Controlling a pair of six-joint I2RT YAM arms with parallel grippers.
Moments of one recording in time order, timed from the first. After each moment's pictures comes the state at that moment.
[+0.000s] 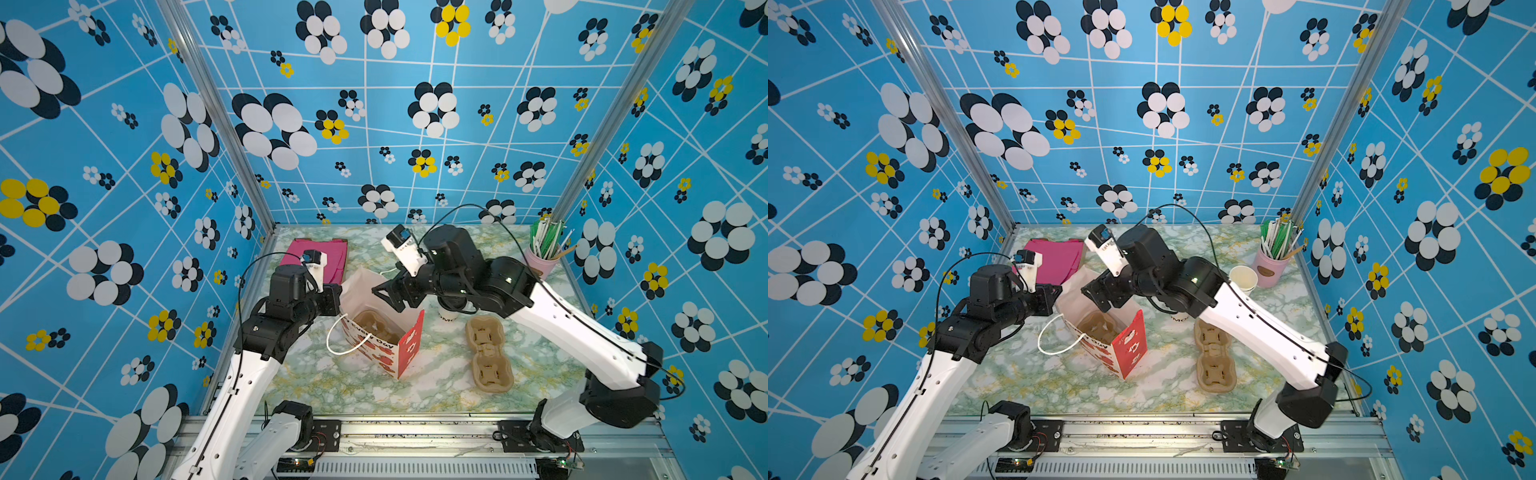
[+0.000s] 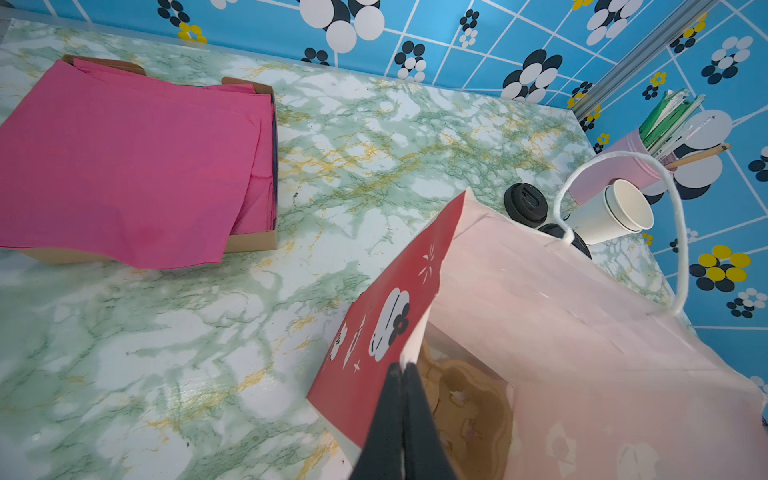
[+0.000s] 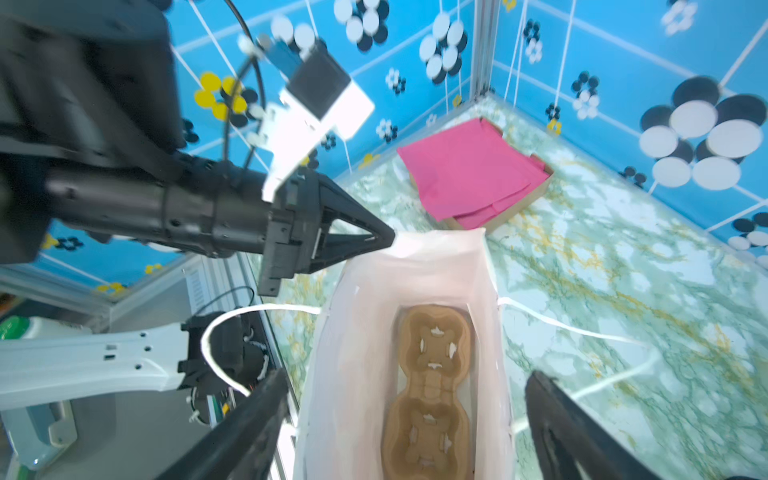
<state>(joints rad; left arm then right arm) -0.21 0.90 1.00 -0.69 0.25 -0.28 1.00 1.49 1.78 -0.76 -0.04 0.10</state>
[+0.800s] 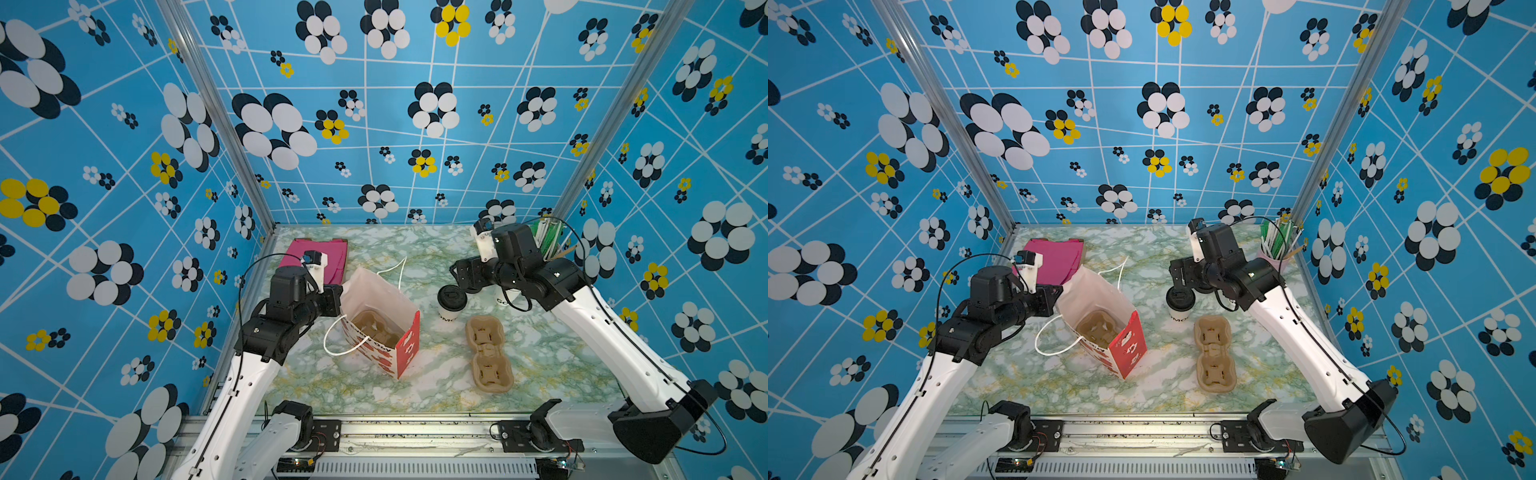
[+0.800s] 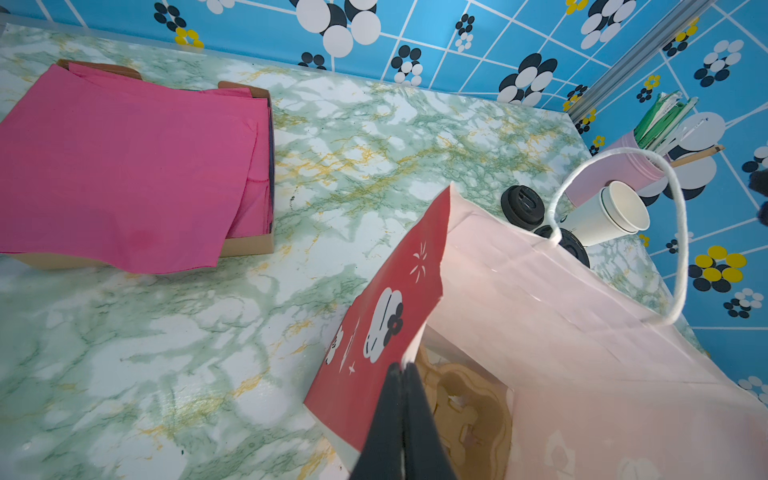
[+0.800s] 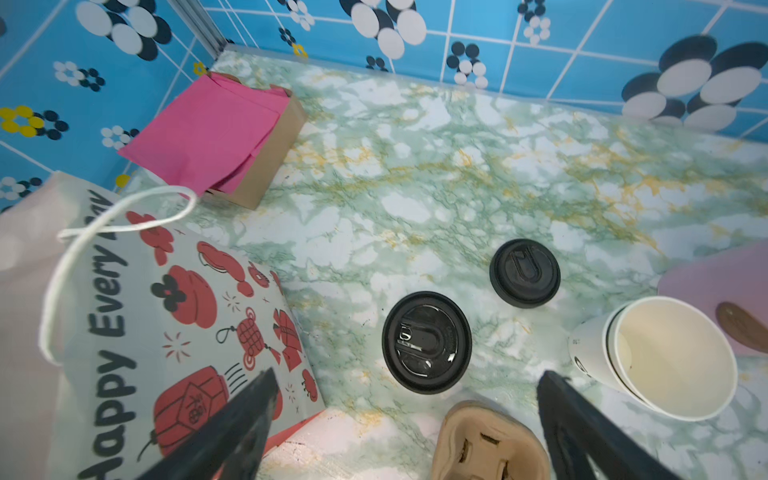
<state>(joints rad) -0.22 0.89 0.98 -0.67 0.25 -0.29 0.53 1.35 1.46 -0.87 0.06 0.20</state>
